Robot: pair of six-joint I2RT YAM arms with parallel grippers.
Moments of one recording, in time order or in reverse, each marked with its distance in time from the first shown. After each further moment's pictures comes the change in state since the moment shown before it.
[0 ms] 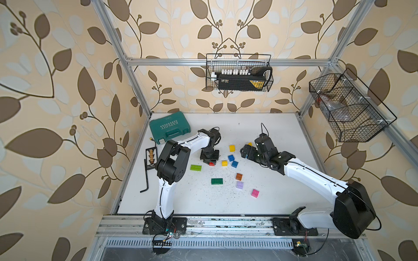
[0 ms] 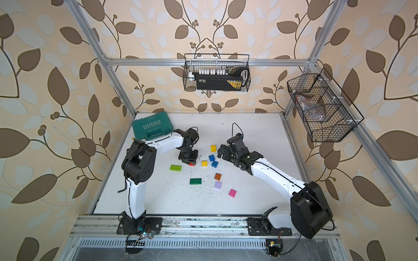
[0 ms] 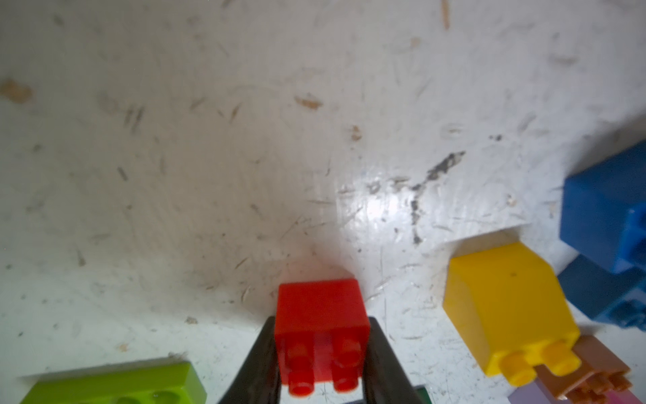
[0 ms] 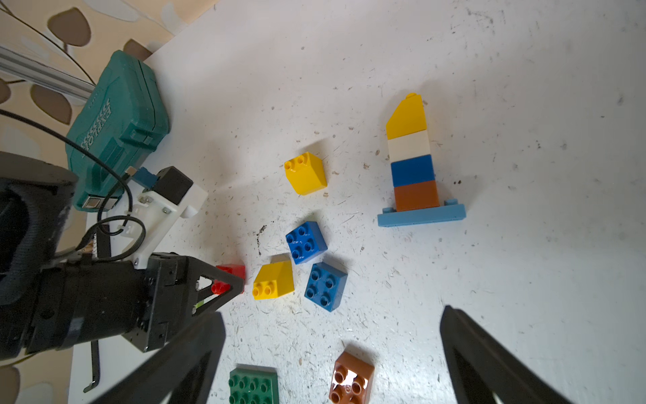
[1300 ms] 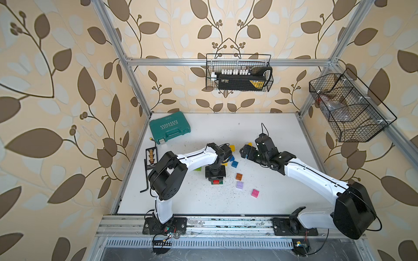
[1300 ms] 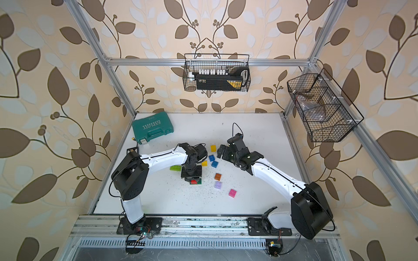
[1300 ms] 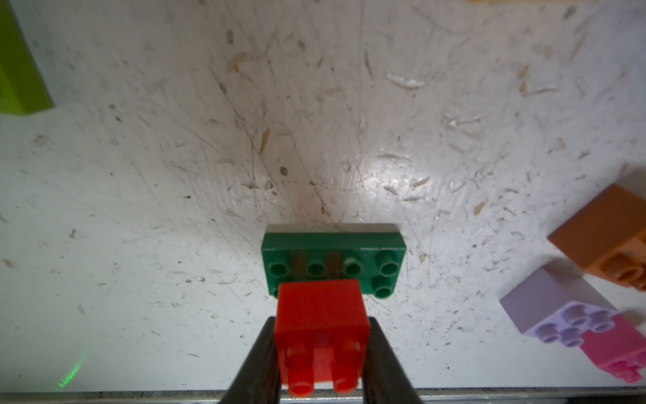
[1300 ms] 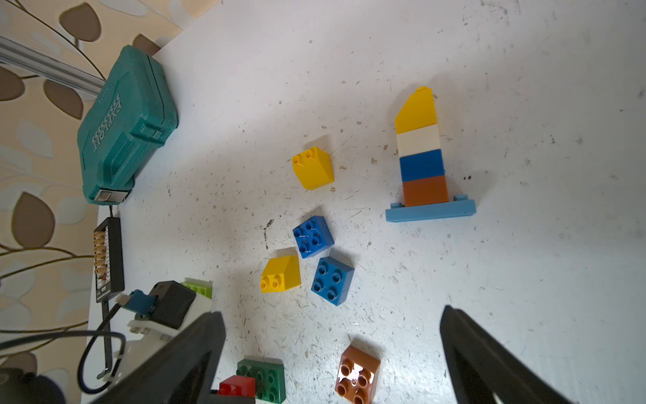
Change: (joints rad) left arm -0.265 -0.219 -0.232 -0.048 -0.019 -0.400; right arm -0.003 -0.008 0.000 0.000 -0.030 0.000
